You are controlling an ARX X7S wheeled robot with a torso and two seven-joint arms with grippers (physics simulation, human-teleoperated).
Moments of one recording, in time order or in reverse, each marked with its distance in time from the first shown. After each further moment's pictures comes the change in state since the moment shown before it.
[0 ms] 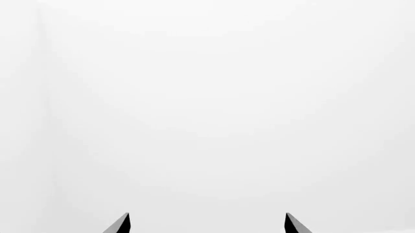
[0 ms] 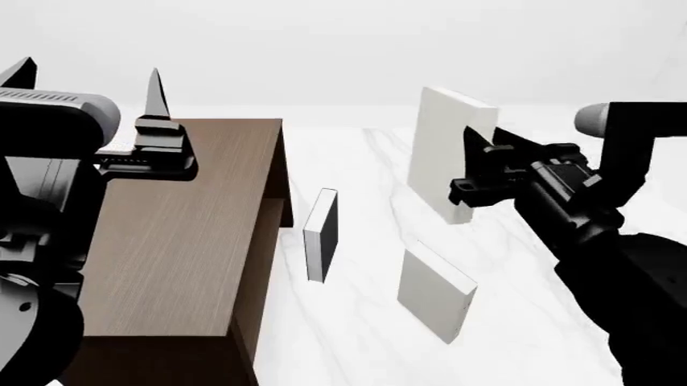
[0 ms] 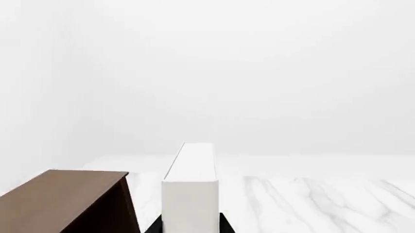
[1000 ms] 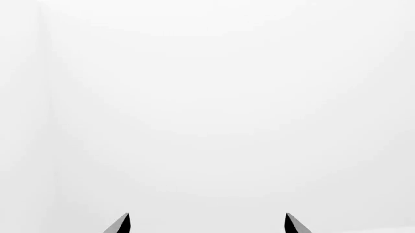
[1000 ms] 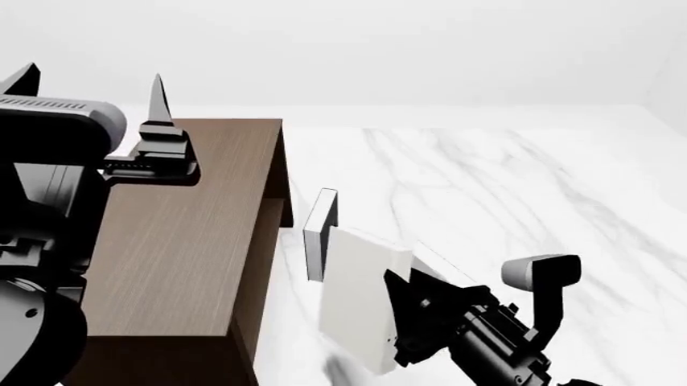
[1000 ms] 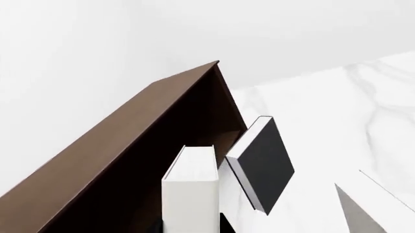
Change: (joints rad) left arm 0.019 -0.026 0.018 -0.005 -0.031 0.026 -0.041; right arm -0.482 -0.160 0.147 -0.198 0.326 0.085 -0.051
